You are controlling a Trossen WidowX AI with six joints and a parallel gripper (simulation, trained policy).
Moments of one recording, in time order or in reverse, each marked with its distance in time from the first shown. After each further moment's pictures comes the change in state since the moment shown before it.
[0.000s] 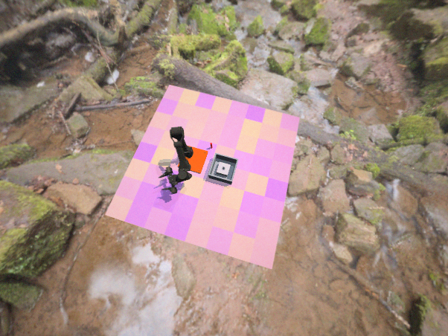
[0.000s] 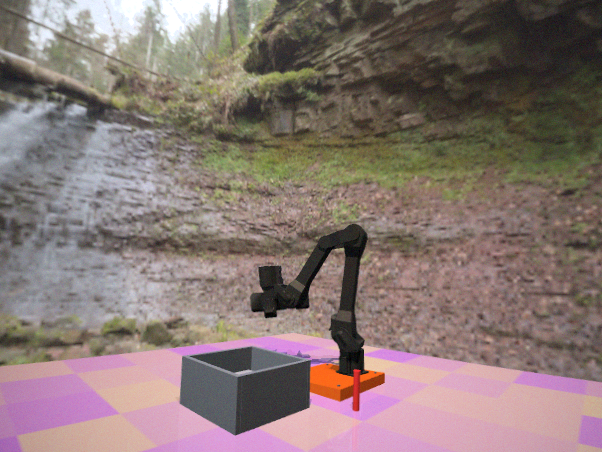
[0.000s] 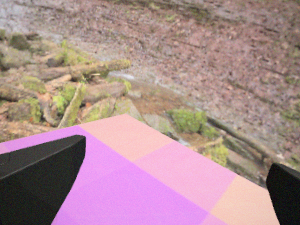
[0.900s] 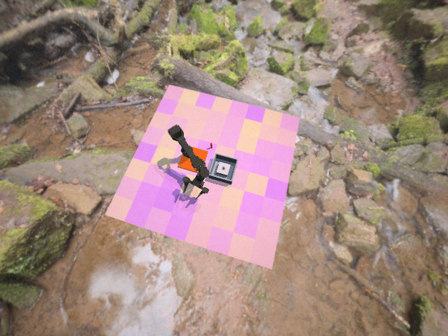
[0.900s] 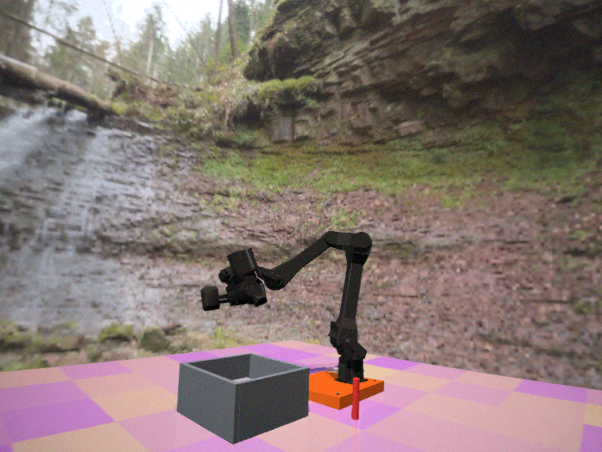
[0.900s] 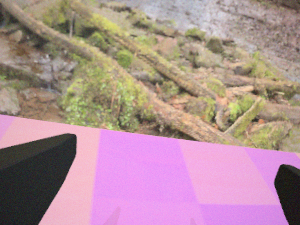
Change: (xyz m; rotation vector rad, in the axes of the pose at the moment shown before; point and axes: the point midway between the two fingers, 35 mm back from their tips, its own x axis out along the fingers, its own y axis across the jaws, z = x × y) arm -0.174 0.119 0.036 -0.100 0.078 0.795
